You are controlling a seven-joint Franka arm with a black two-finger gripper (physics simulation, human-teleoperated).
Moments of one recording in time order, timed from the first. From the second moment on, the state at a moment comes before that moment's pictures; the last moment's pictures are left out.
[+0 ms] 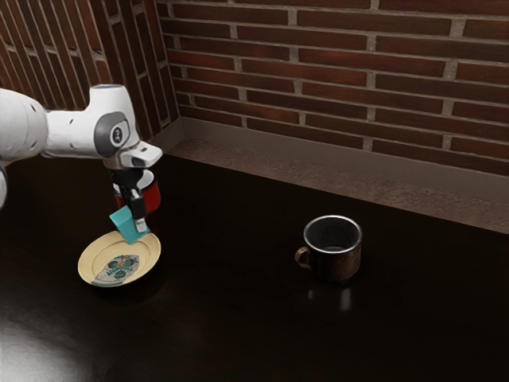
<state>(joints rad) 0.15 0.42 0.12 -1.74 -0.06 2.01 0.84</state>
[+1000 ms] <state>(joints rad) 0.17 0.29 0.13 -1.95 -0.06 2.19 0.91</state>
